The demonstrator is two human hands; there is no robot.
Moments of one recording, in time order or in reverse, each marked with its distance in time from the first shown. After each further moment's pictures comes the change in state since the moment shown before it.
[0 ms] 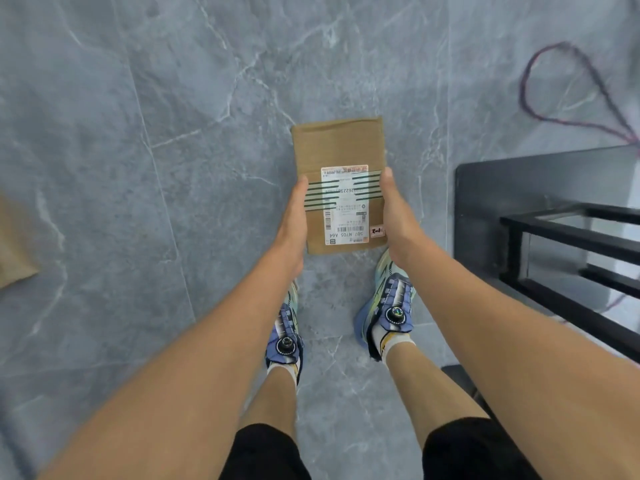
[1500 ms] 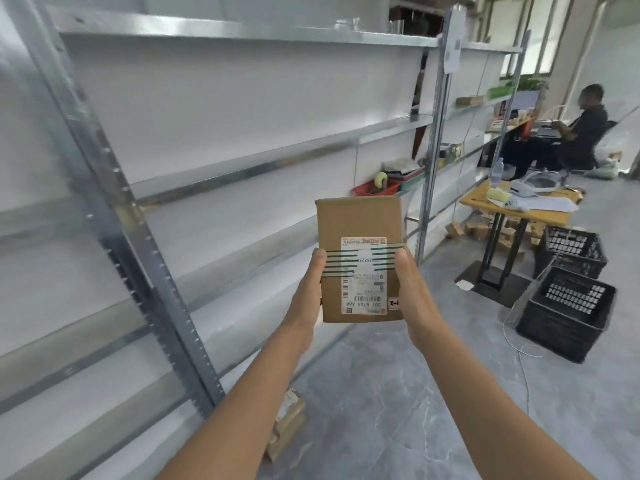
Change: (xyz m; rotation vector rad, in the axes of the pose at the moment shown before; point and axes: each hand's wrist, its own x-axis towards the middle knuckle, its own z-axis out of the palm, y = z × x) left_hand -0.859 0.314 -0.260 -0.408 0.615 1.056; right_hand -0.853 -0.397 0.155 -0.325 -0.783 -1.269
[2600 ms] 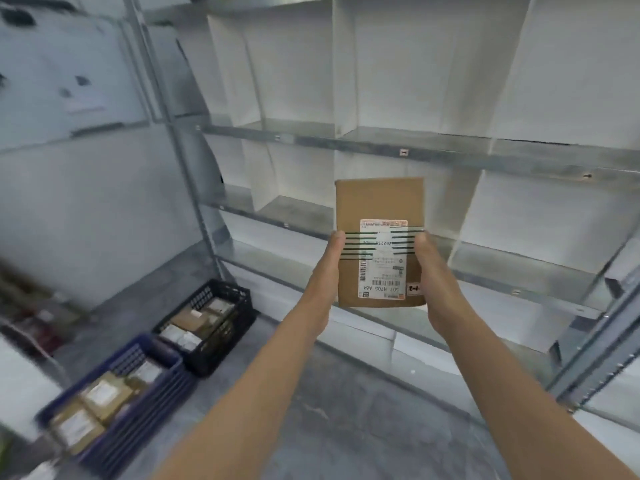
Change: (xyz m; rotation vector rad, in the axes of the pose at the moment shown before) left_hand -0.524 -0.057 -0.510 -0.130 1.245 -0.066; right_hand -0.427 -0.041 0.608 0.000 -1.226 0.002
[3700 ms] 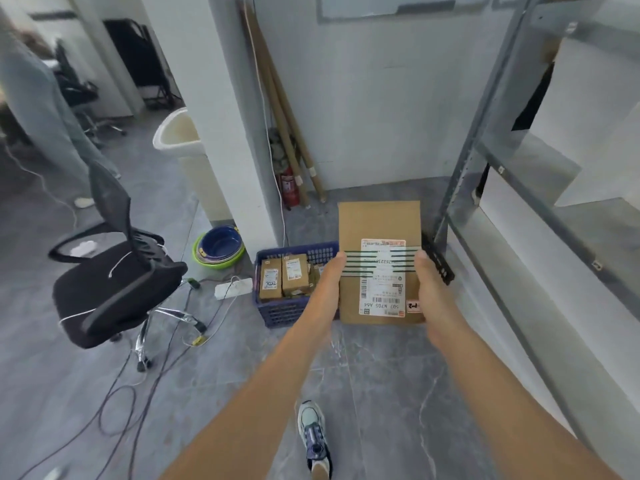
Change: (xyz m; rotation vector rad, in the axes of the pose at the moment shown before) left_hand 0.114 -0.121 -0.363 -0.358 1.010 -0.313; right_hand 0.179 0.107 0.484 -0.131 -0.915 0.325
